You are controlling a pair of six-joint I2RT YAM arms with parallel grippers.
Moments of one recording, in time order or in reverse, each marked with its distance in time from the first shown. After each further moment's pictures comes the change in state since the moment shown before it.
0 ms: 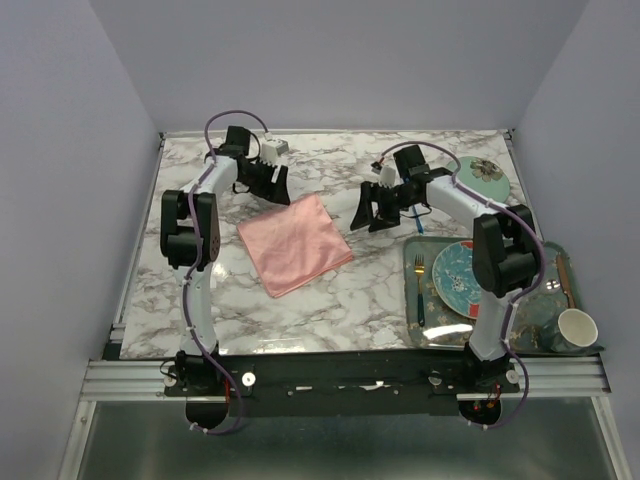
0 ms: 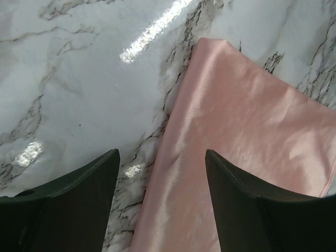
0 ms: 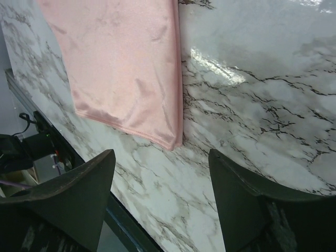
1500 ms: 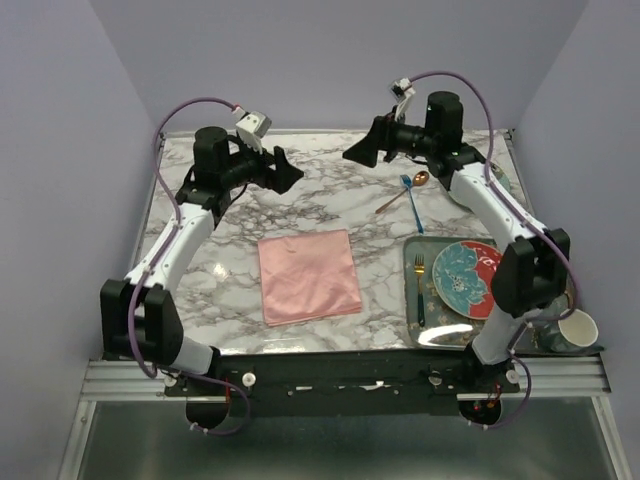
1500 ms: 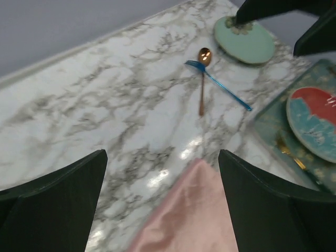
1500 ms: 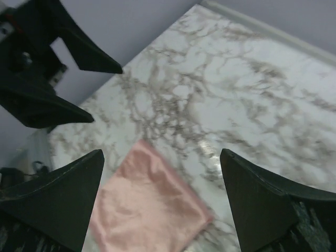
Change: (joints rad) left arm -0.103 -0.855 -0.630 0.621 -0.105 -0.273; right arm -0.028 -0.266 0.117 0.465 -0.093 -0.061
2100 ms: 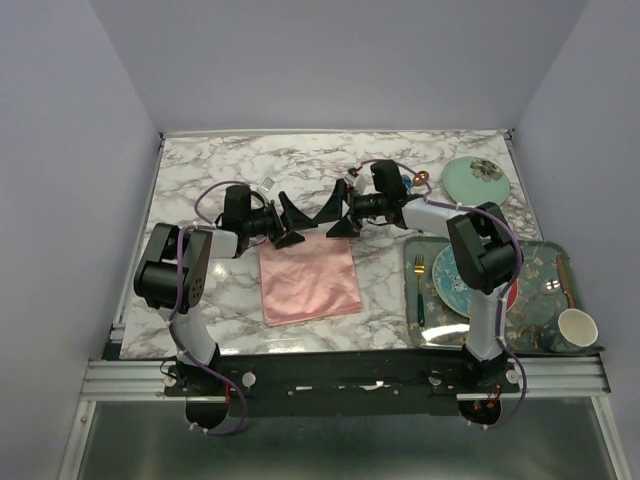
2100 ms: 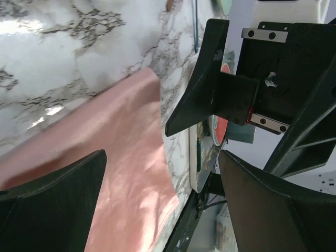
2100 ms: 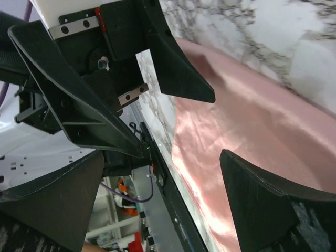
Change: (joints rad) left arm -0.002 0.405 -0.373 0.496 0.296 -0.940; right arm 0.155 0.313 -0.287 0.220 -0.171 0.668
